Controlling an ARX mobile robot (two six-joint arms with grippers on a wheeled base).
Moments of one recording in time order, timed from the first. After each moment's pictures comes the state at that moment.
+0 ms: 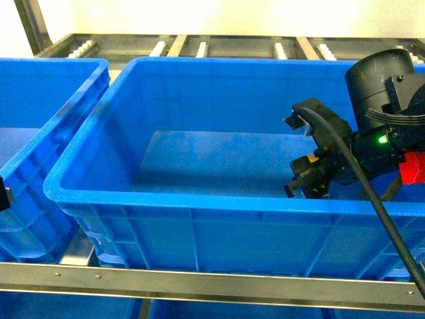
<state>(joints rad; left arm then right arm) -0.28 1.07 0.30 0.33 -0.36 -0.28 0.22 2.20 1.32 0.11 -0.10 -0.29</state>
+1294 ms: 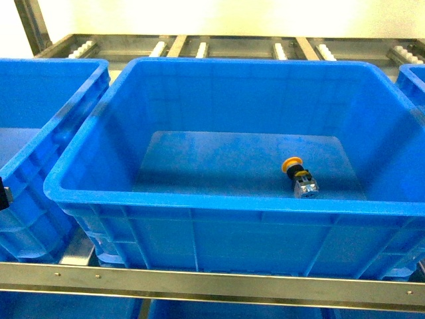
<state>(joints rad) -0.28 1.07 0.30 0.33 -0.36 -0.28 0.01 0.90 0.28 0.42 0.03 0.01</state>
